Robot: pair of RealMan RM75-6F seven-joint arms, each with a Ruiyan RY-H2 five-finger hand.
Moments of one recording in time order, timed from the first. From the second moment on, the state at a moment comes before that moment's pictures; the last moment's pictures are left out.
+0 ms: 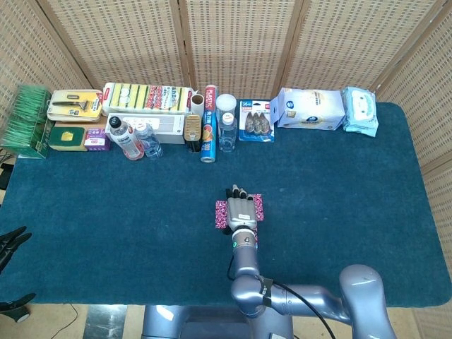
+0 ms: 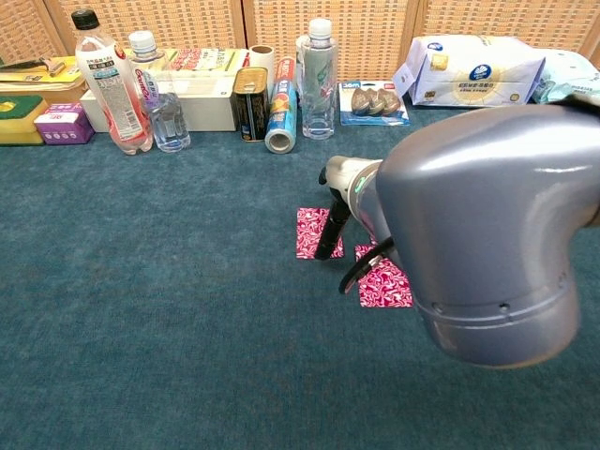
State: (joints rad) left arm 0.00 -0.83 0.19 -1.64 1.82 1.61 -0.43; right arm 1.04 -2.03 0.54 -1.46 -0.17 1.32 -1.05
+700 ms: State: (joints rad) left arm 0.00 -0.82 0.20 -1.63 1.82 1.60 -0.44; right arm 1.05 -2.06 0.52 -1.40 -0.19 1.30 -1.03
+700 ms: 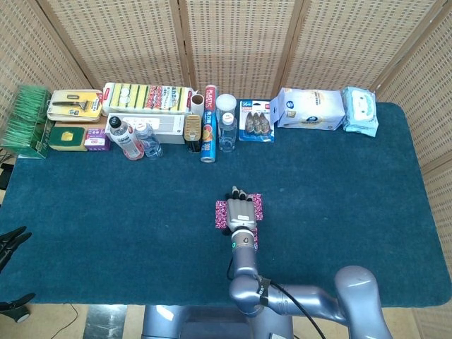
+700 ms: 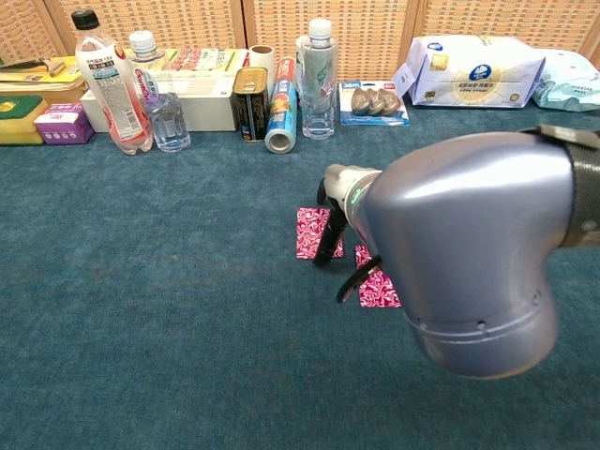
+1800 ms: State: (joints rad) left arm 0.00 -0.82 0.20 -1.63 1.82 1.61 -0.45; right arm 1.04 -2.06 0.53 -1.42 -0.23 1.32 -1.00
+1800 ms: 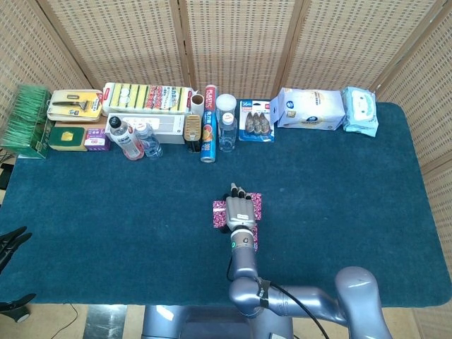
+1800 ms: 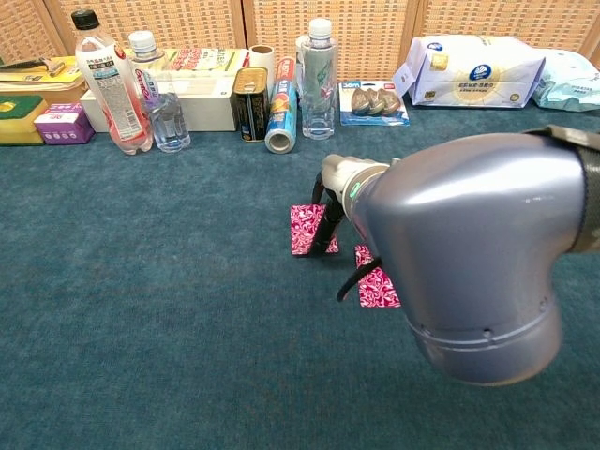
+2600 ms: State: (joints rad) left arm 0.00 -0.82 0.21 -1.63 1.84 1.60 -0.43; right arm 0.93 -1.88 0.45 -1.76 -0.32 1.45 -0.98
